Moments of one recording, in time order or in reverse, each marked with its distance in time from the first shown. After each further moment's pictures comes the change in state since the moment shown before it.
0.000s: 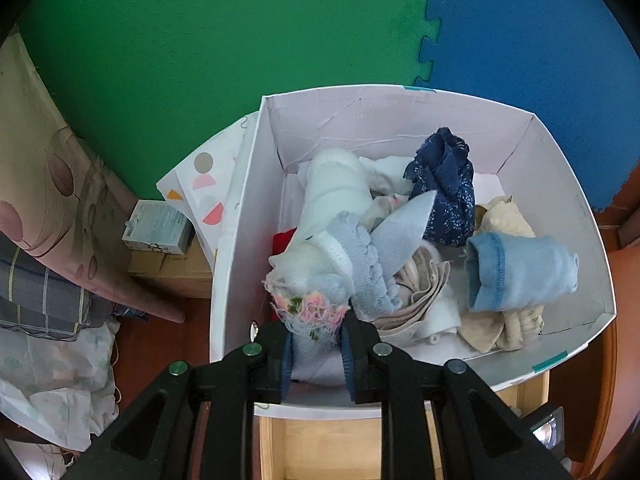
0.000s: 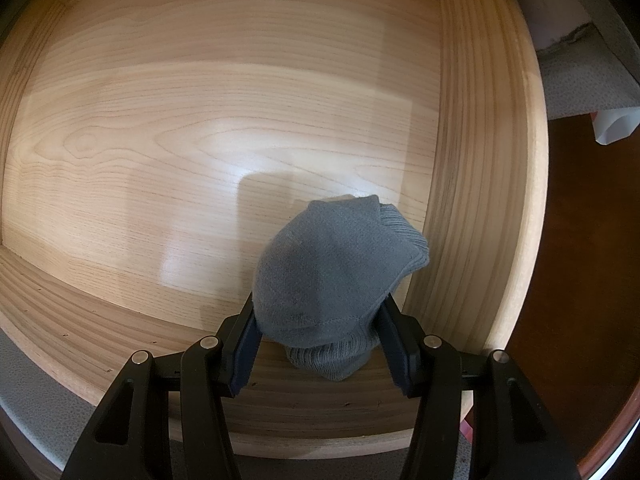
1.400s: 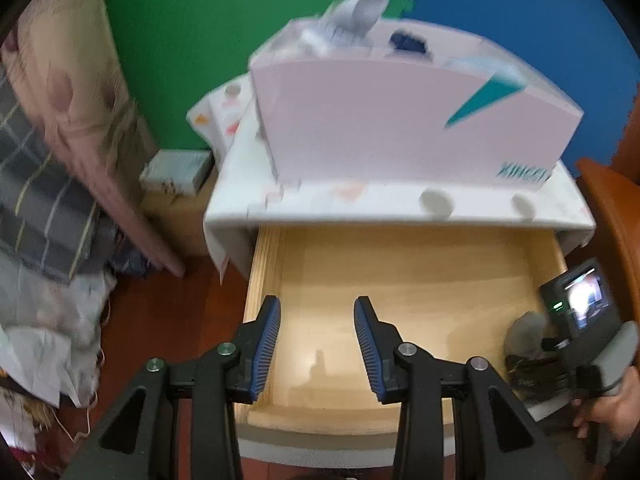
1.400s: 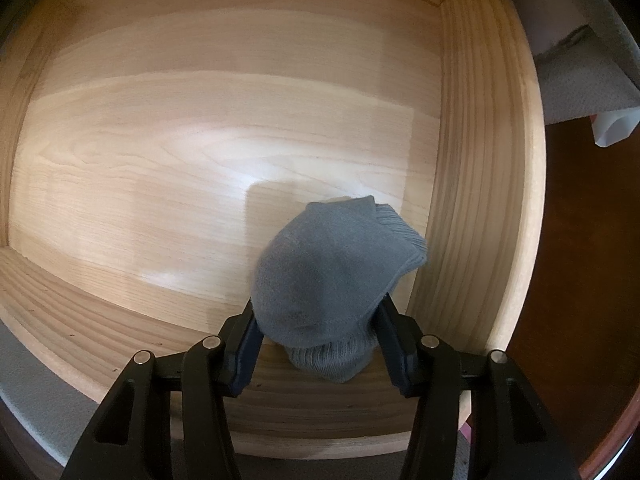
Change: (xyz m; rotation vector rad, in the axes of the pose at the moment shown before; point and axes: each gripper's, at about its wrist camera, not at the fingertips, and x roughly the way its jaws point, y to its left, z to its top) left arm -0.013 -0.005 -0.198 -0.043 -0.092 0.027; right arm -0.006 -0.003 -0.001 0.001 -0.046 0.026
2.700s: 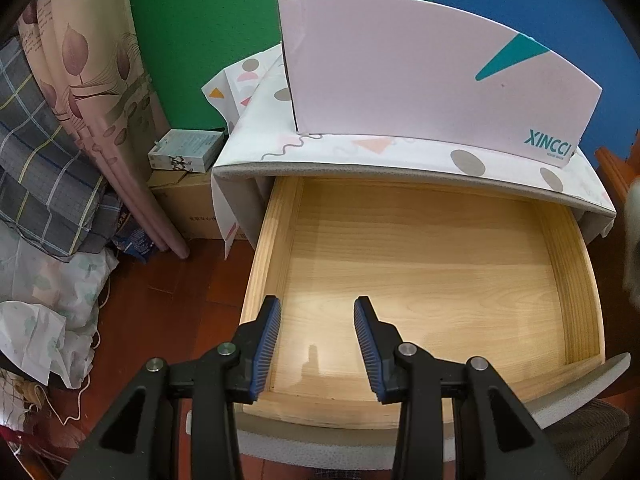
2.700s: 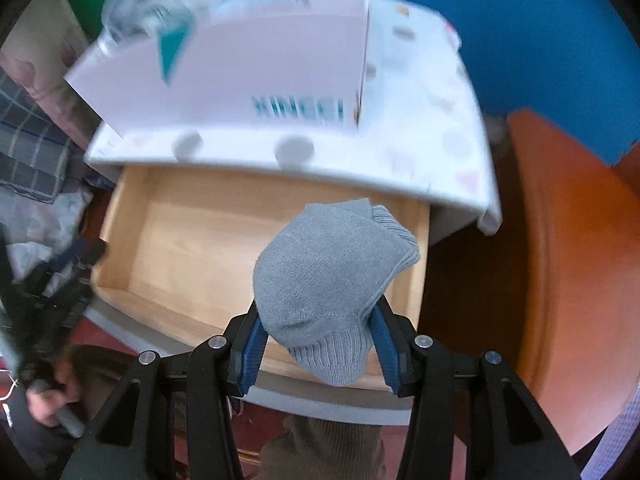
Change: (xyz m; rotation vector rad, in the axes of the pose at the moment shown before) left arm 0.020 0.009 -0.029 -0.041 -0.007 0.018; right arm -0.206 -0.041 -0.025 0.005 -0.398 0.156
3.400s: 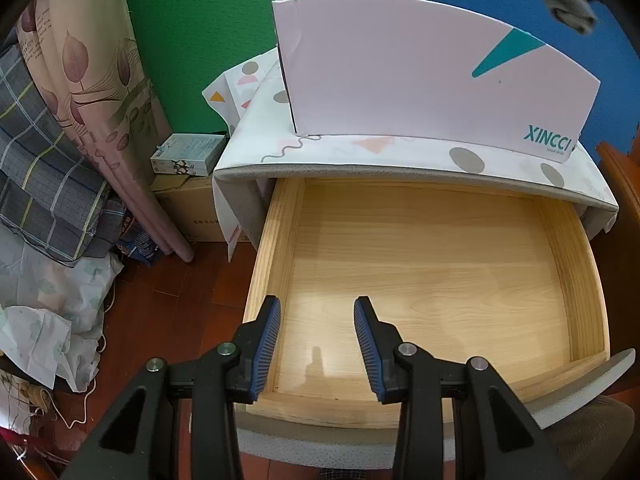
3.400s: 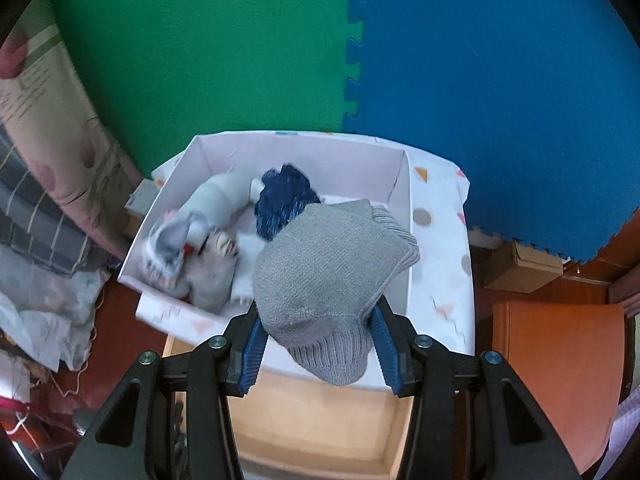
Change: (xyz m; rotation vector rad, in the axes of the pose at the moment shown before) left arm -0.002 -0.003 -0.003 0.018 -0.005 0.020; right arm -0.056 0.052 0.168 -0.001 -0.202 -0.025
